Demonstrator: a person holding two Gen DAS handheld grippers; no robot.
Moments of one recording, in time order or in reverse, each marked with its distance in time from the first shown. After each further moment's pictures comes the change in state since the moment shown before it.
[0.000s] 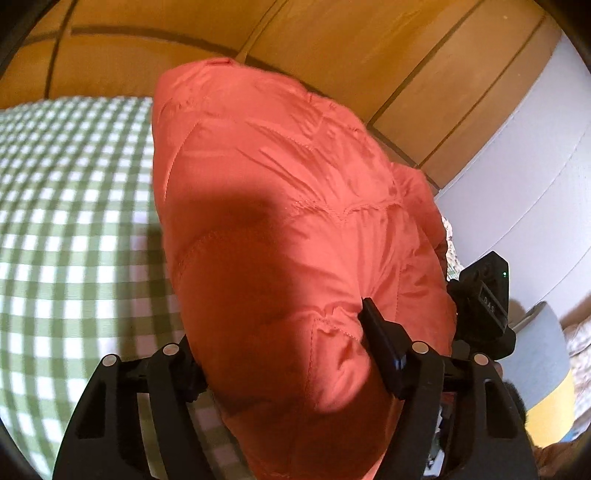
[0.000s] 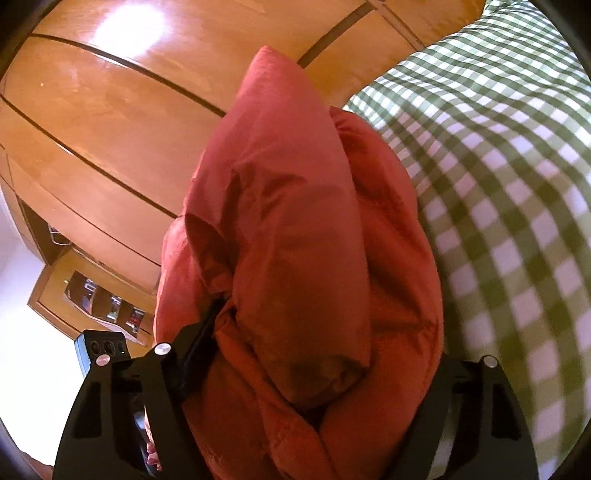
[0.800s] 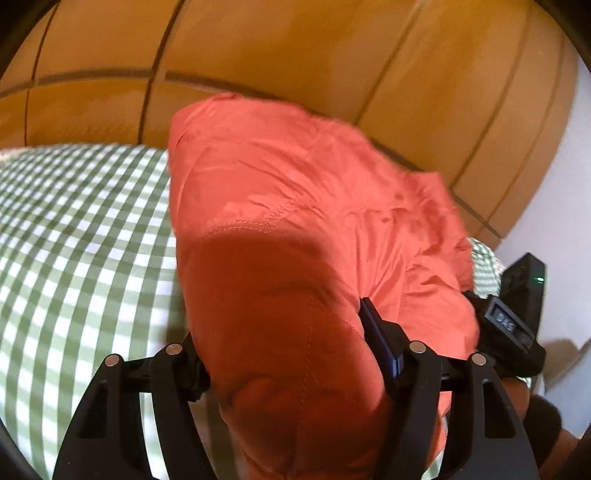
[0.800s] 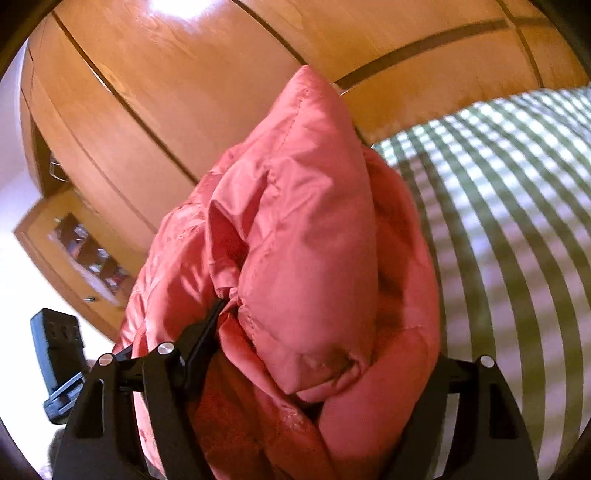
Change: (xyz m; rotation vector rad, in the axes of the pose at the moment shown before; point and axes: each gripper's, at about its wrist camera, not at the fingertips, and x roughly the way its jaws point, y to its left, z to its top) left arm -0.064 0.108 0.025 -0.057 -0.181 0.245; right arm 0.156 0.087 -0.005 -0.292 -0.021 -0.085
